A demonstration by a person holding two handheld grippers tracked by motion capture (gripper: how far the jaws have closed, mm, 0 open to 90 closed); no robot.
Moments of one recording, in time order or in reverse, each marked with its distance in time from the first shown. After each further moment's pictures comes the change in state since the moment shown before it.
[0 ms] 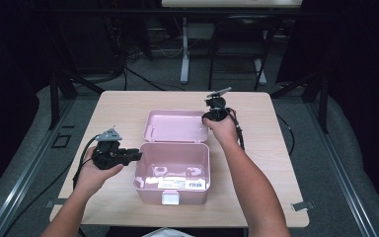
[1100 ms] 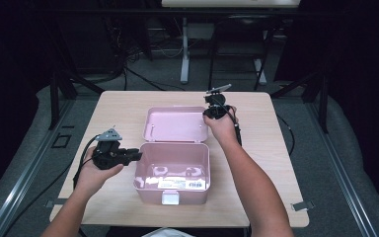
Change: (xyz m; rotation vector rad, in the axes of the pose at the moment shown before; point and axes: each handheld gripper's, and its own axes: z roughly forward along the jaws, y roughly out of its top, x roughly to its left) left arm -0.001 0.000 0.001 -0.005 0.015 -0.003; right arm 0.010 0.006 -0.018 -0.037 -0.025 0.011
